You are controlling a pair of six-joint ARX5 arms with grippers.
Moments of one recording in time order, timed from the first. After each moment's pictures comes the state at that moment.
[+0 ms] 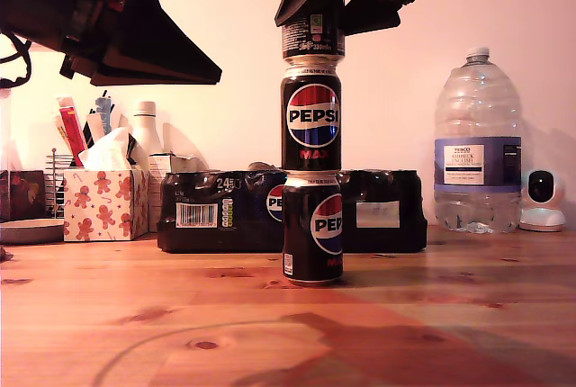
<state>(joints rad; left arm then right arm) -0.58 1.09 0.53 0.27 0.41 -0.05 0.53 1.52 1.21 -0.01 -0.20 -0.13</state>
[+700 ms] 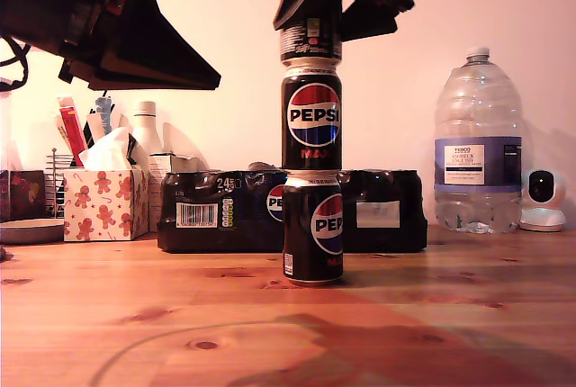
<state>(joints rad) -0.58 1.09 0.53 0.25 0.42 -0.05 0.51 1.54 1.26 -0.08 -0.20 -0.06</state>
